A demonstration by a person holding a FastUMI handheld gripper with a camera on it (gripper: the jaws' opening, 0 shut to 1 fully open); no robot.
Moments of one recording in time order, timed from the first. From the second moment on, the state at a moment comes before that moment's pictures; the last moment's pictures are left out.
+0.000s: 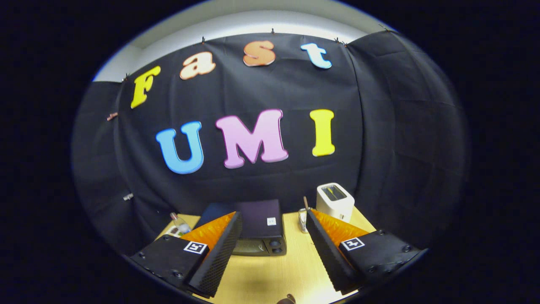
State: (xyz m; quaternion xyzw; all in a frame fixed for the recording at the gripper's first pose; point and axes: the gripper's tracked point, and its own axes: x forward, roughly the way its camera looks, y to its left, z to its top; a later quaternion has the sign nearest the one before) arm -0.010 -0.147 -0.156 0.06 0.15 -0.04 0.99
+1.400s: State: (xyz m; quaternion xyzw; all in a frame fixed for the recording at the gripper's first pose) arm -0.030 -0.162 -0.029 0.03 0.03 0.01 1.00
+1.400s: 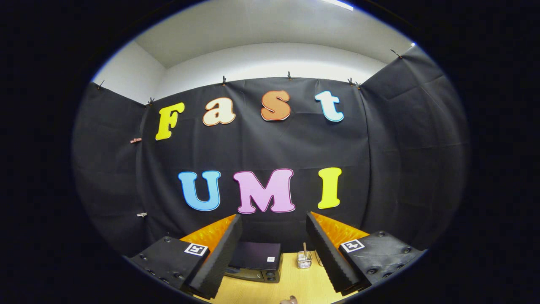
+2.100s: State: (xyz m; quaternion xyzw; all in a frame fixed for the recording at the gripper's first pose) arm -0.032 -0.159 -0.027 0.02 0.03 0.01 1.00
